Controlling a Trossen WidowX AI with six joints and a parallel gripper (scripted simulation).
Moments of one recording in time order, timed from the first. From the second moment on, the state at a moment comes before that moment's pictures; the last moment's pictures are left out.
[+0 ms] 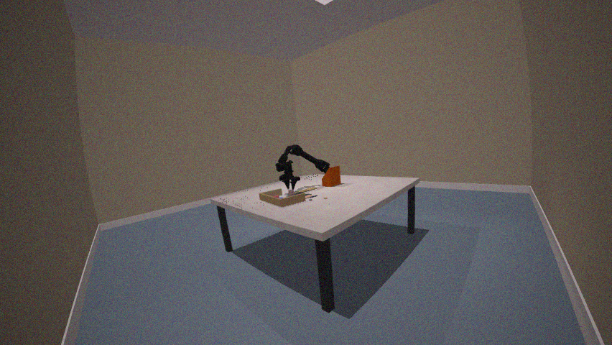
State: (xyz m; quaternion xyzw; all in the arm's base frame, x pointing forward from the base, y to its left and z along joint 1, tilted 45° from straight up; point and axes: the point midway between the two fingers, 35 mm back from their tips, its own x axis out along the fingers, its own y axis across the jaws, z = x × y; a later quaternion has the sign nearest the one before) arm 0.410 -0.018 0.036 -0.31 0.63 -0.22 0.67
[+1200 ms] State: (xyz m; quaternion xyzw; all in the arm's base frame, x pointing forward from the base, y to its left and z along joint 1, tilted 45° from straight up) arm 0.411 -0.036 0.019 -0.31 0.63 -0.23 0.67
